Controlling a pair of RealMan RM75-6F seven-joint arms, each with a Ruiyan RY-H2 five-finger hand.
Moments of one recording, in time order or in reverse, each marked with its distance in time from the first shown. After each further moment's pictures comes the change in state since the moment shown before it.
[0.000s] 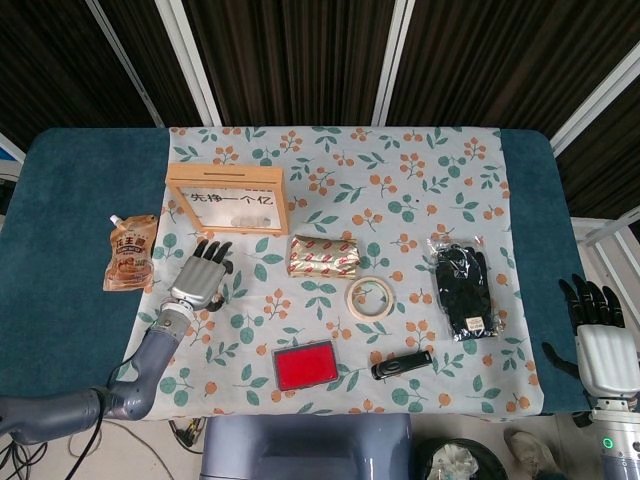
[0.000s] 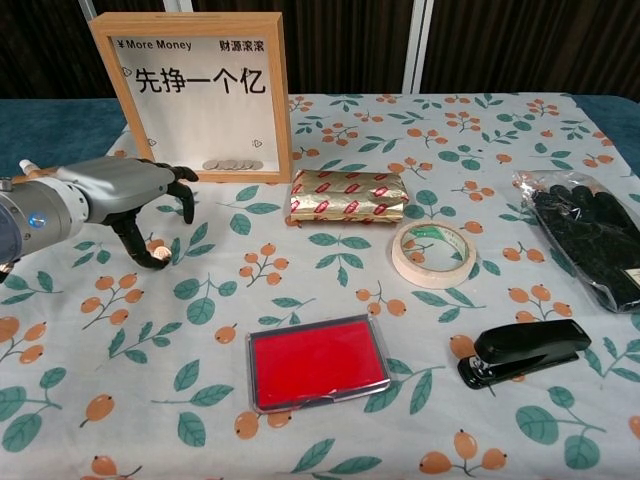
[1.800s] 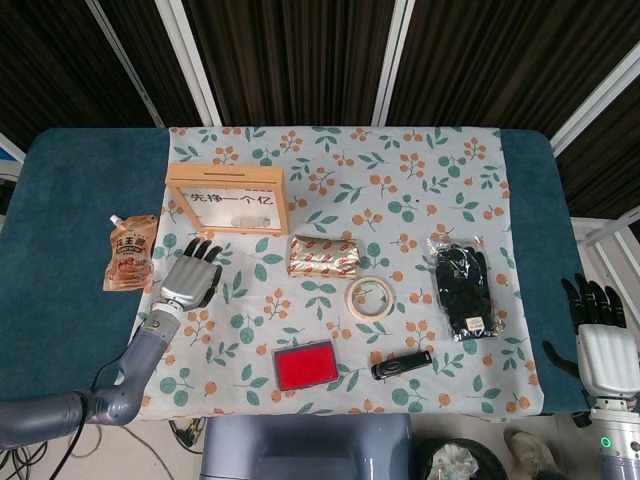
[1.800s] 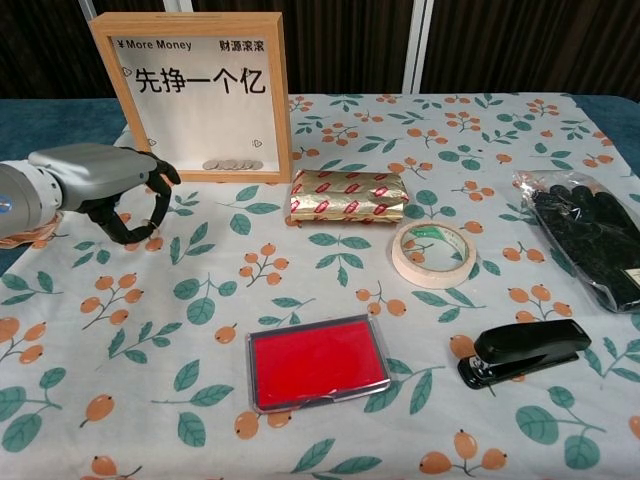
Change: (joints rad) left arm 0.006 0.101 0.010 -0.134 -0.017 0.035 0.015; right arm -0.004 -0.012 0.011 -0.012 0.020 0.010 -0.022
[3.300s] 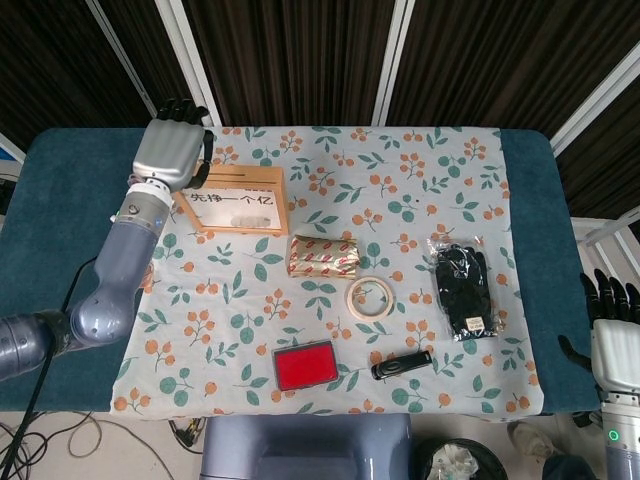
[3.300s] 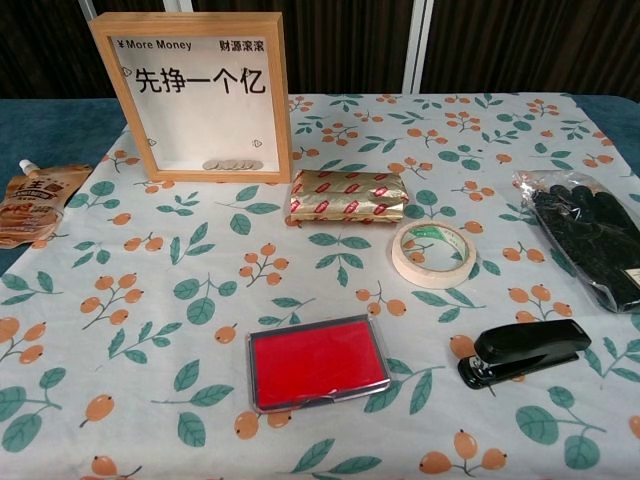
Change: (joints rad) left arm -0.440 0.476 -0.271 -0.201 -0.677 -0.042 0.236; right arm 0.005 -0.020 0.031 0.063 0.053 -0.008 -0.028
